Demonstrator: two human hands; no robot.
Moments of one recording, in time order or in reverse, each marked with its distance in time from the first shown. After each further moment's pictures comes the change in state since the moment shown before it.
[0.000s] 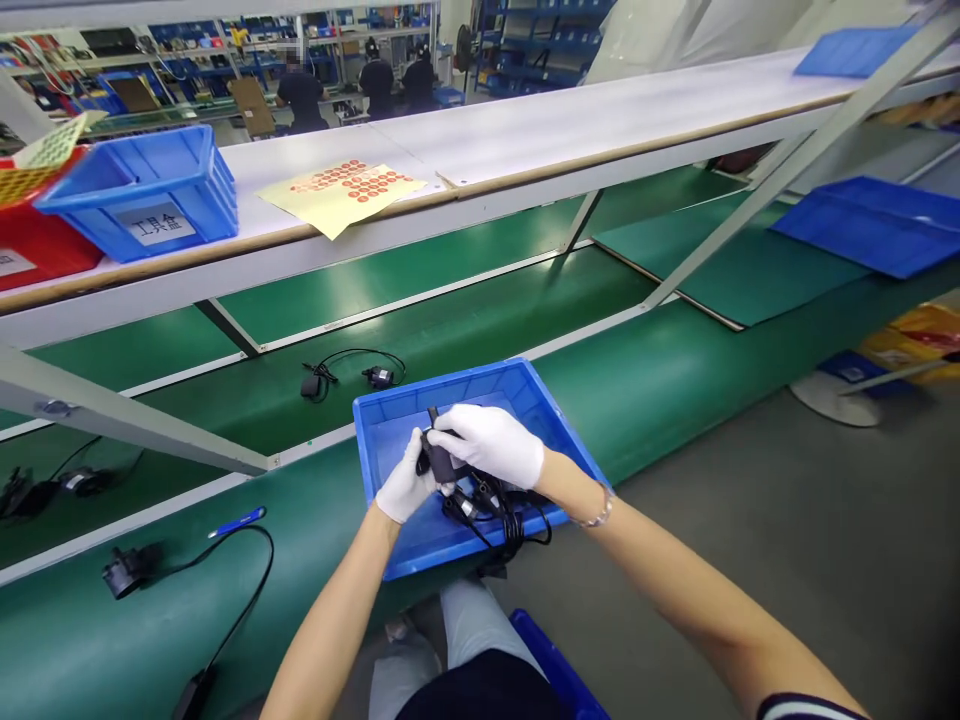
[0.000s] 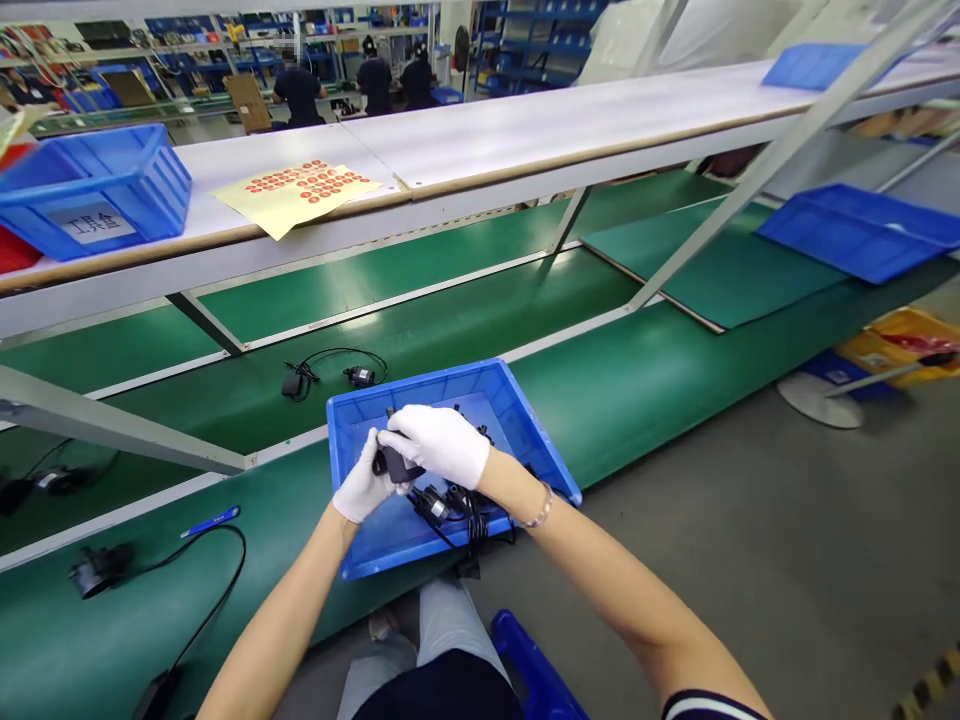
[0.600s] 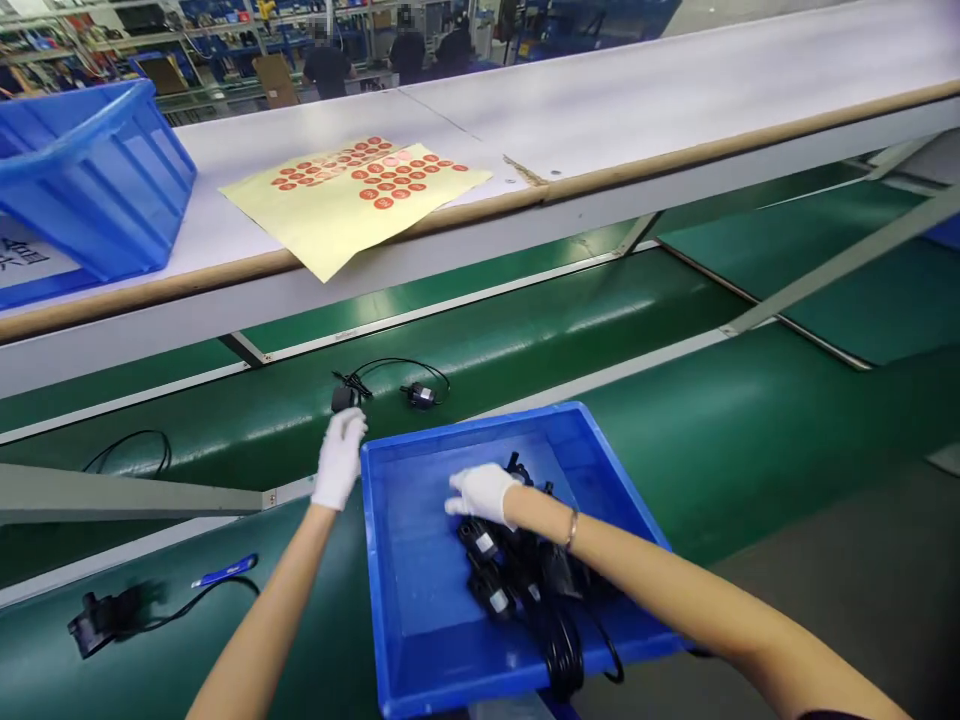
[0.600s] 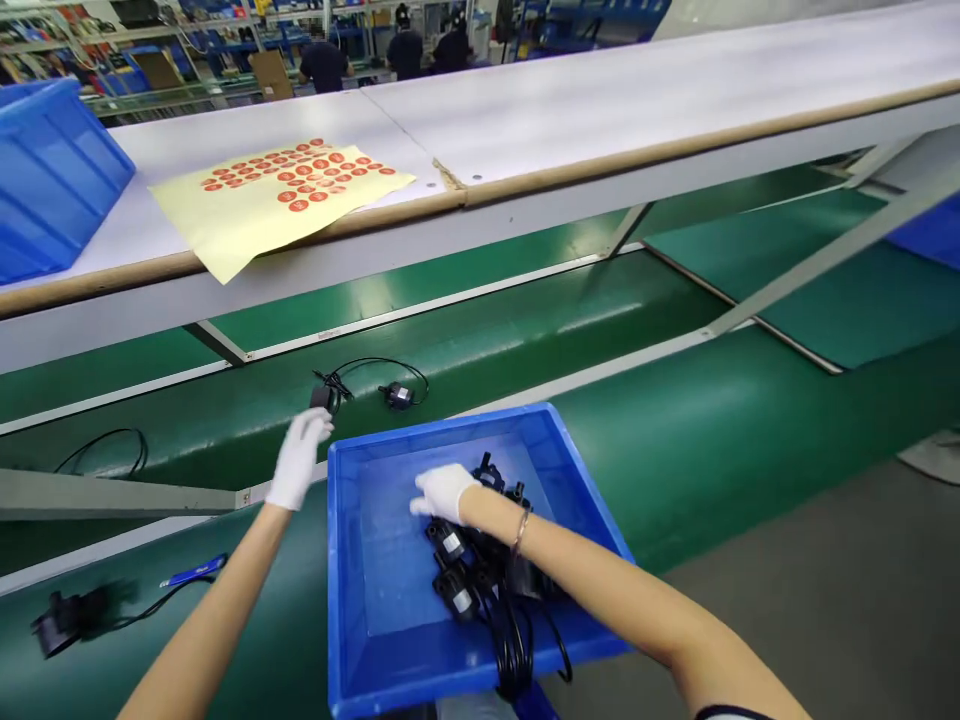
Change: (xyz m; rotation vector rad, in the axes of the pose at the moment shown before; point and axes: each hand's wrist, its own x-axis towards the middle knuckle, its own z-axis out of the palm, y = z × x) left_hand 0.095 0.137 -0.137 0.875 0.783 0.388; right_hand 0.147 0.104 0.102 -0.318 -0.599 0.110
